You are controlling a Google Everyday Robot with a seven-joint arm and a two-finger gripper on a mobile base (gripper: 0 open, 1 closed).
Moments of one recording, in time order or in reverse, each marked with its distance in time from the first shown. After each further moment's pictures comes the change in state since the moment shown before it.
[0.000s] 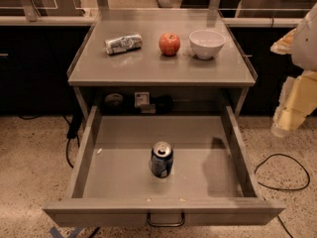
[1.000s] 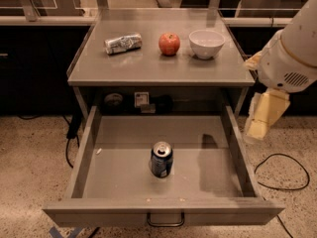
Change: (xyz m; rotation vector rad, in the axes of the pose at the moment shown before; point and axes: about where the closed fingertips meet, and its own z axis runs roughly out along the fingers) arm -0.017 -0.004 0.060 -0.038 -0.050 -0.043
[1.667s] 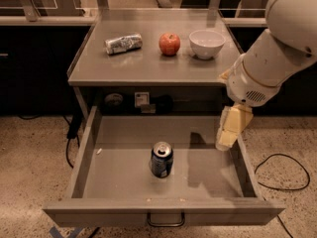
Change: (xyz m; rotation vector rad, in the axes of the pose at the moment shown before) arm -0.032 -0.001 0.067 -0.033 -0.047 -0.041
